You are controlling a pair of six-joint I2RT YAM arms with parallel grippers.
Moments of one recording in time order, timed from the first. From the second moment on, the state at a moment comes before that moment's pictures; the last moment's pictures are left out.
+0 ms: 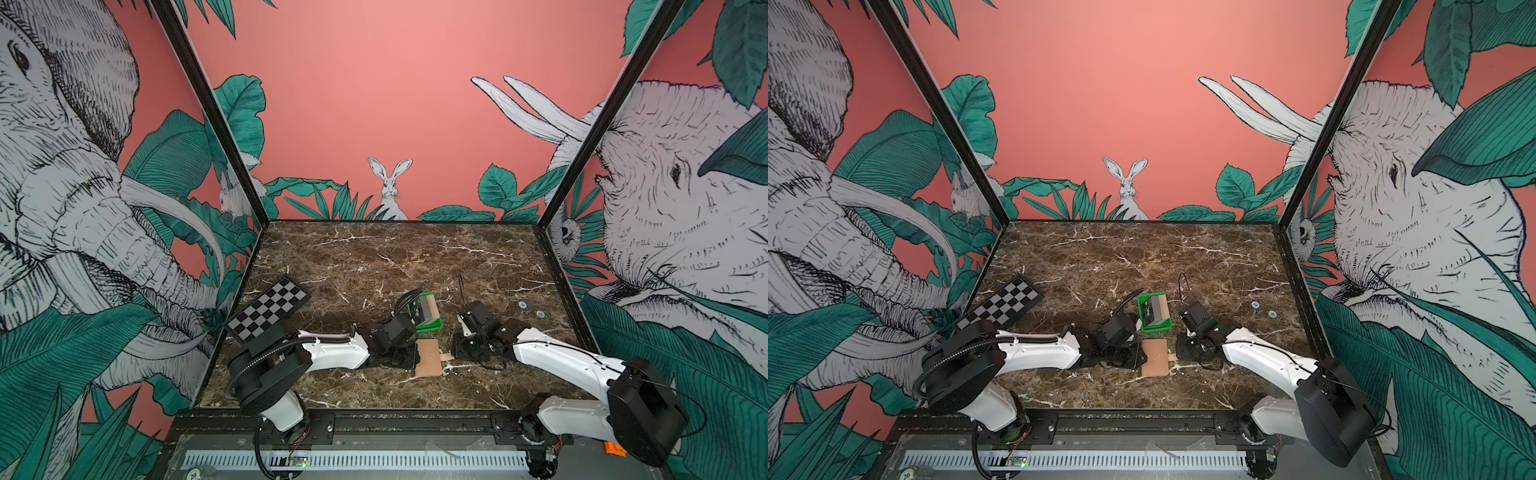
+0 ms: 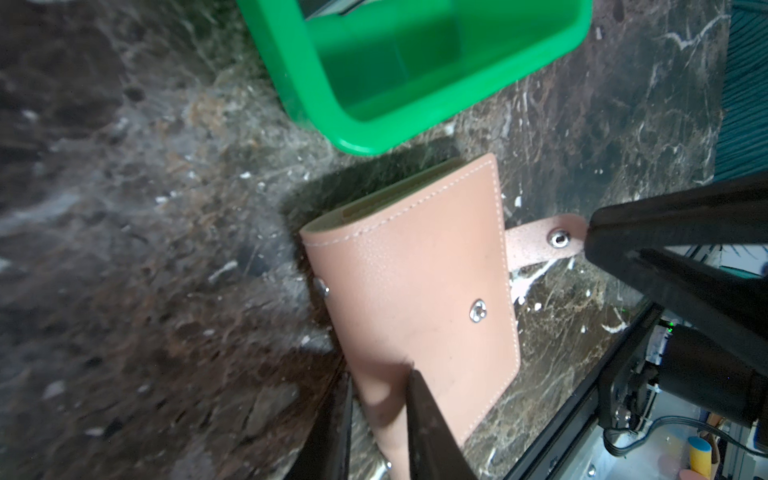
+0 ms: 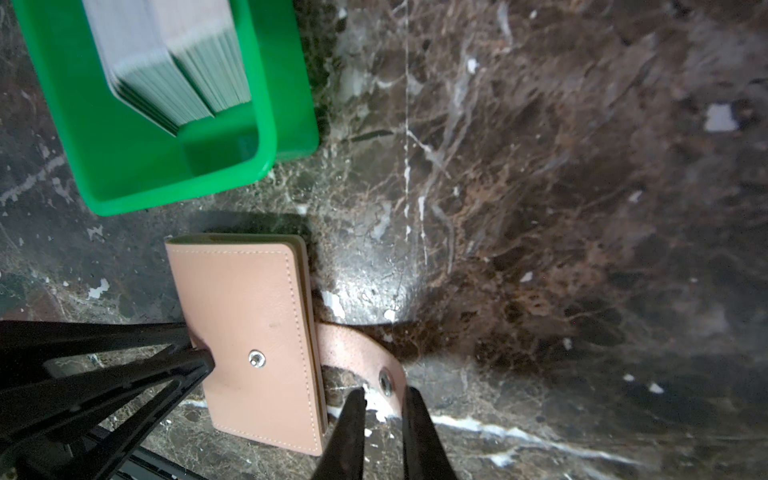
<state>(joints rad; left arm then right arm) -1.04 1.58 0.70 -0.07 0.19 -0.84 0.67 1.25 0.62 -0.56 -0.16 0.70</state>
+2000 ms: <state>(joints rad) -1.04 1.58 0.70 -0.06 0.20 -0.85 0.63 1.21 0.54 -0.45 -0.26 0.74</state>
